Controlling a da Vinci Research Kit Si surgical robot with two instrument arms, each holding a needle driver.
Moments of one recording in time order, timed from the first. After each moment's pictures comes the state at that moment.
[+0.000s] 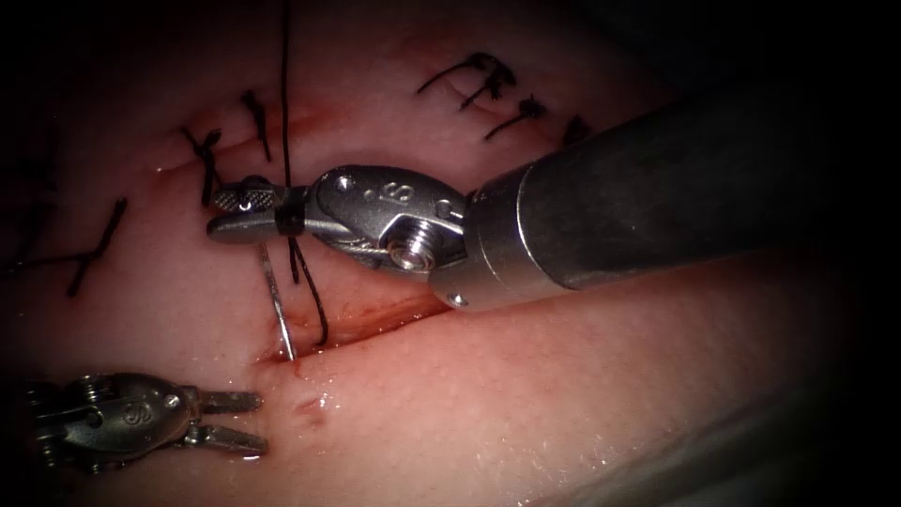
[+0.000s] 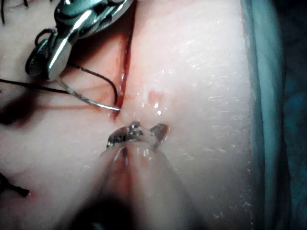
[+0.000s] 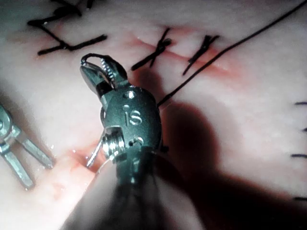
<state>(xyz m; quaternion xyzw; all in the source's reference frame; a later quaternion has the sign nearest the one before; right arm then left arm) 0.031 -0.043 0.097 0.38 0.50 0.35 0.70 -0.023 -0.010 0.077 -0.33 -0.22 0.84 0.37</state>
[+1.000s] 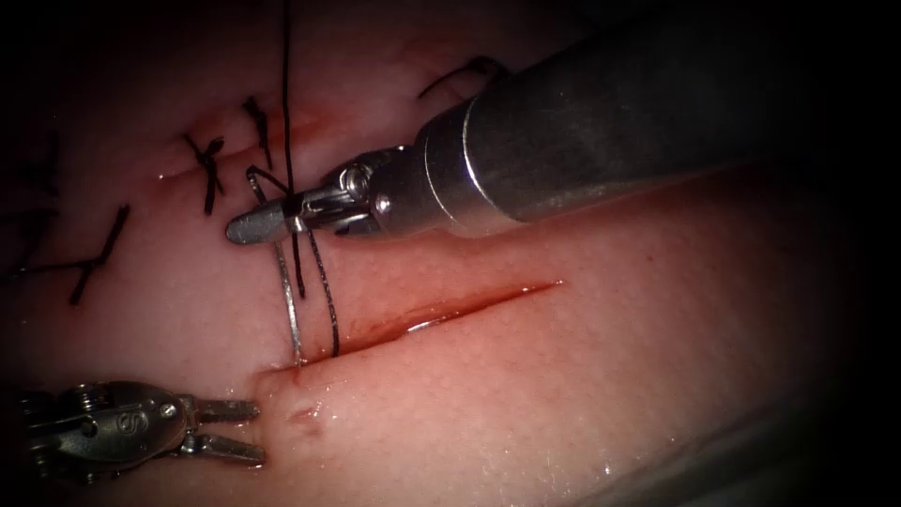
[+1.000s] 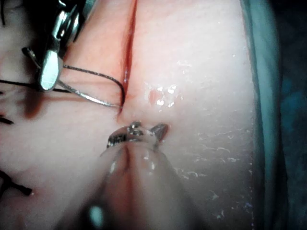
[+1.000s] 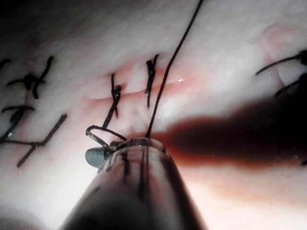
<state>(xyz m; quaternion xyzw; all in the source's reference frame) 0.031 -0.046 0.096 0.61 0.22 0.56 0.51 -0.023 -0.010 0.077 -0.33 -0.22 0.84 0.36</state>
